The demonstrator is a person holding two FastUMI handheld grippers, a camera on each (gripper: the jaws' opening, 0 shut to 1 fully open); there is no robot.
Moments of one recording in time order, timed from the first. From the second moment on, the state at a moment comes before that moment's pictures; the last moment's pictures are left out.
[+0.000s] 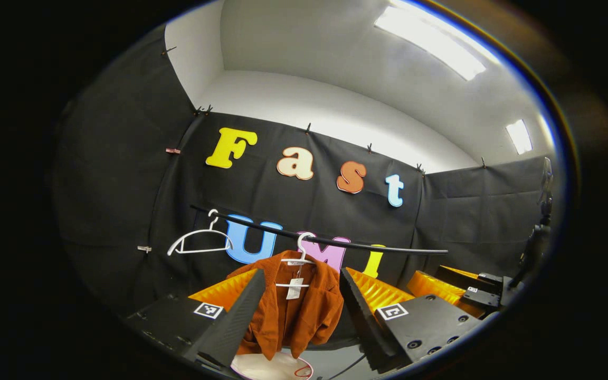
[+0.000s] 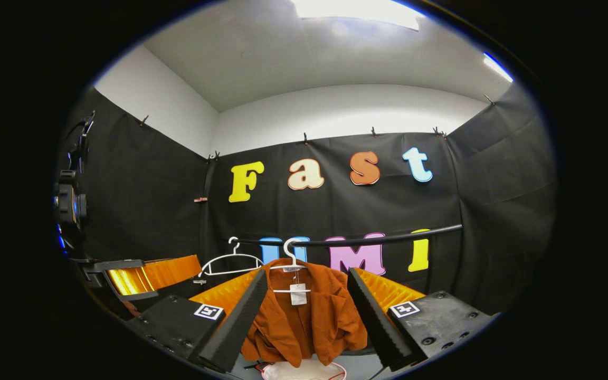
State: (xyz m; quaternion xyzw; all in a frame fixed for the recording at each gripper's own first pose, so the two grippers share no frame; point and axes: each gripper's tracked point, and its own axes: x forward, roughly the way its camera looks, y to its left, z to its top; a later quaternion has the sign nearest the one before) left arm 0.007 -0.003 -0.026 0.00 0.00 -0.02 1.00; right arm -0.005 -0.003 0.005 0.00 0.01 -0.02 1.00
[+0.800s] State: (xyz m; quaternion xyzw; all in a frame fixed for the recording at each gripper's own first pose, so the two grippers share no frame) left arm 0.086 0.043 -0.083 -0.02 0.04 -0.04 1.00; right arm 0.054 -0.012 -0.057 -0.04 0.03 -0.07 1.00
